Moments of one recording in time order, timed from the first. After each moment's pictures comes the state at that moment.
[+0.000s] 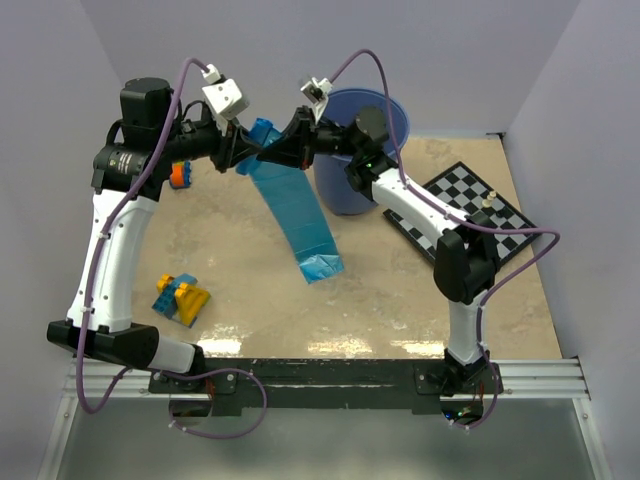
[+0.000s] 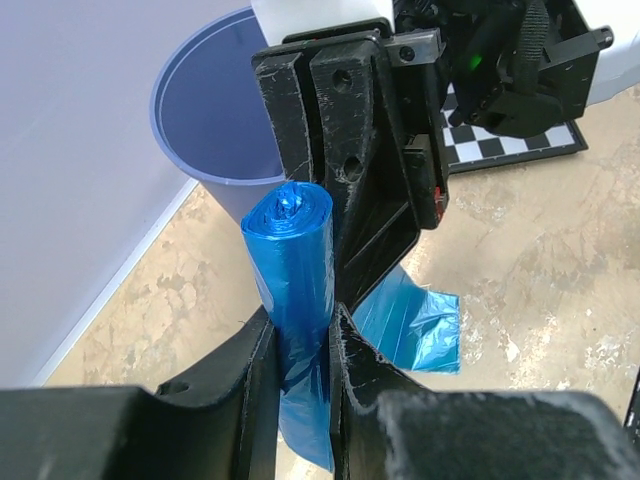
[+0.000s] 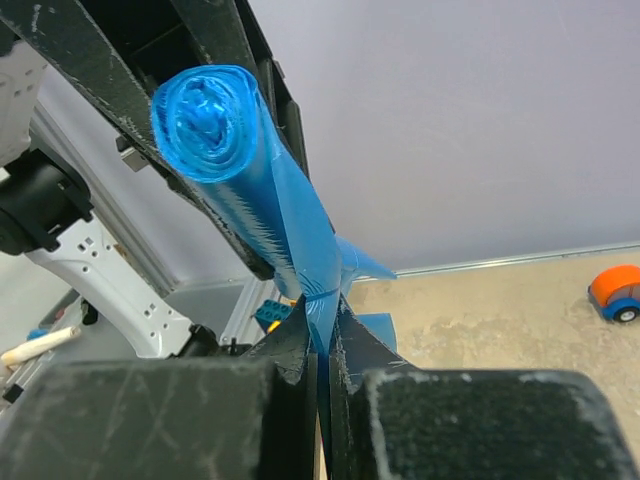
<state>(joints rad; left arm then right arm) -0.19 1.42 1.88 -0.83 0.76 0.40 0.60 1.99 1.77 0.67 -1.03 0.70</state>
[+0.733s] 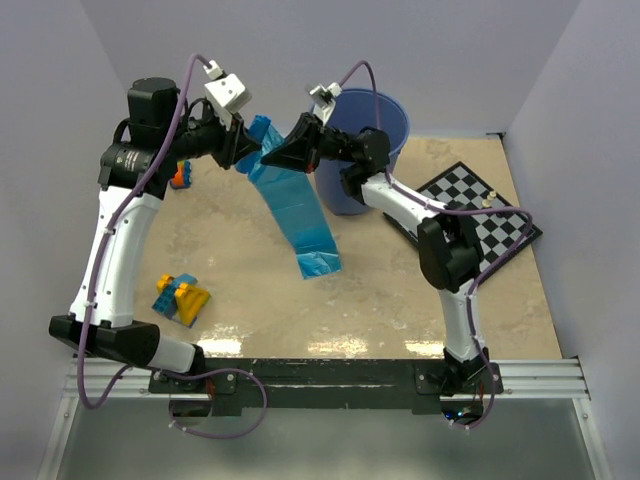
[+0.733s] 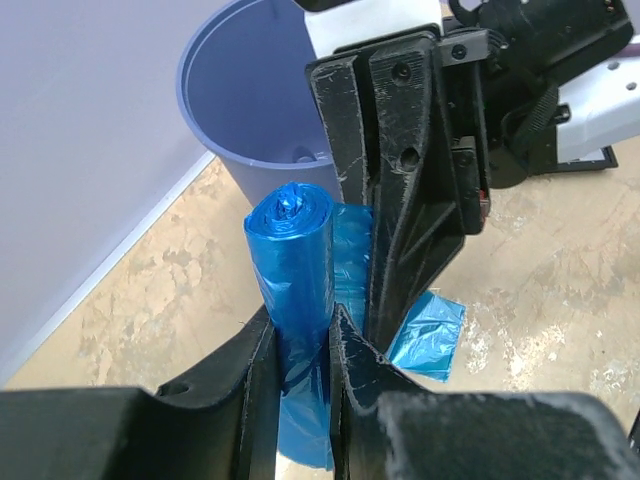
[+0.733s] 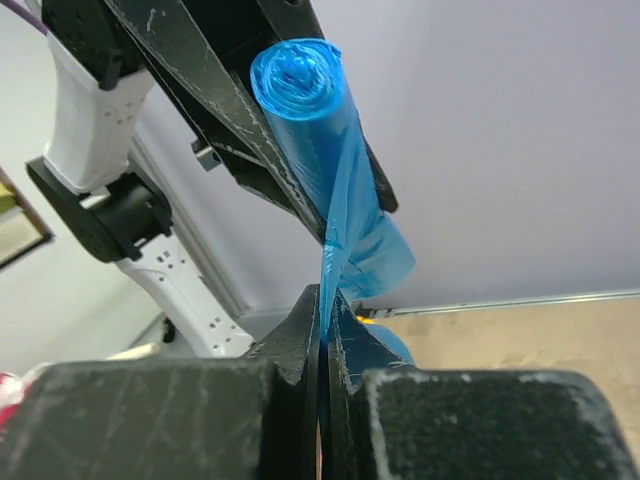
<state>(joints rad) -0.20 1.43 1.87 -0.81 0.65 0.34 0.58 2.11 1.74 1.22 -1.06 1.17</state>
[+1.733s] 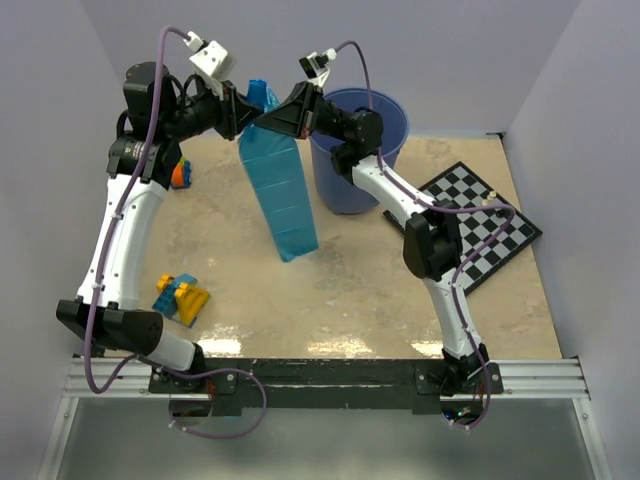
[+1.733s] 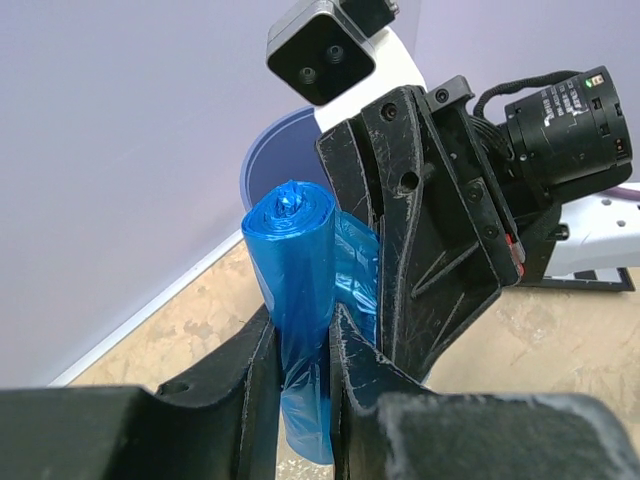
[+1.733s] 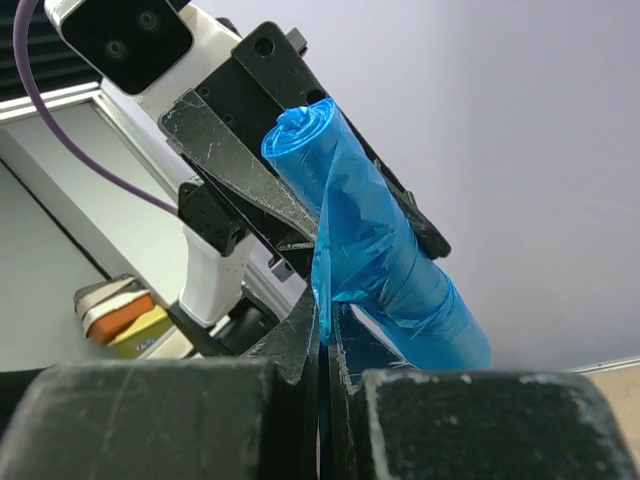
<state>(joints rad) -0.16 1.50 1.85 -0.48 0.62 0.12 0.58 2.31 2.16 1.16 -0.90 1.66</state>
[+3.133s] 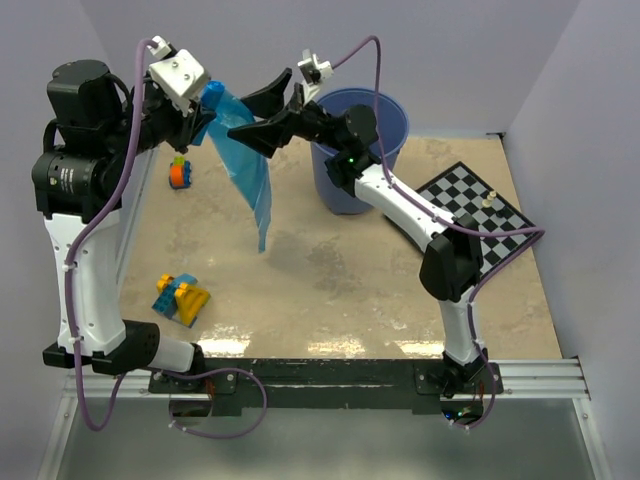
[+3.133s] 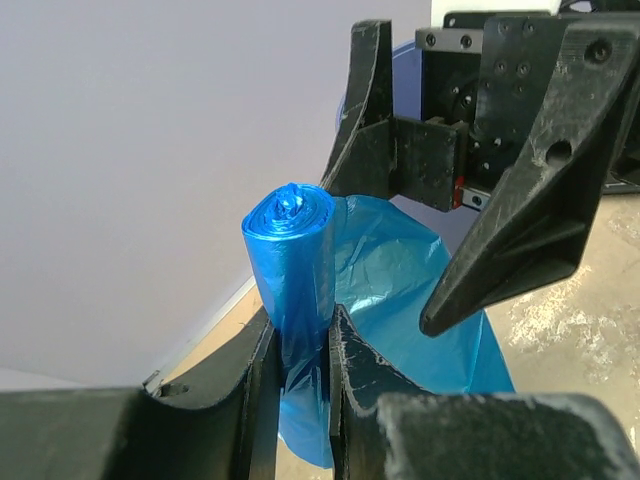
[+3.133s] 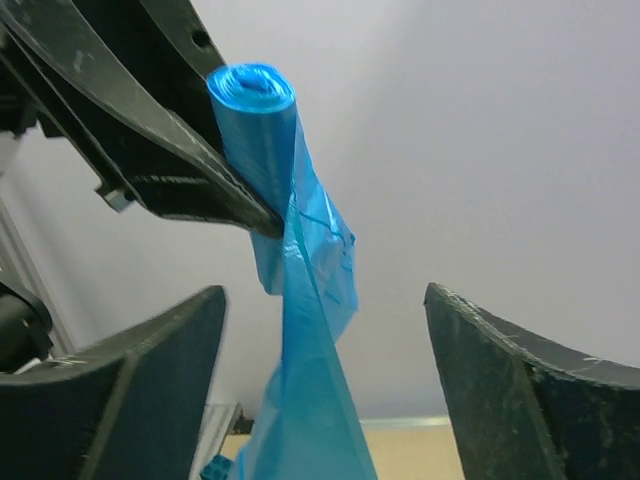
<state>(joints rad) -0.12 1.43 2.25 -1.02 0.49 0.48 0.69 2.07 1.99 0.79 -0.77 0.69</state>
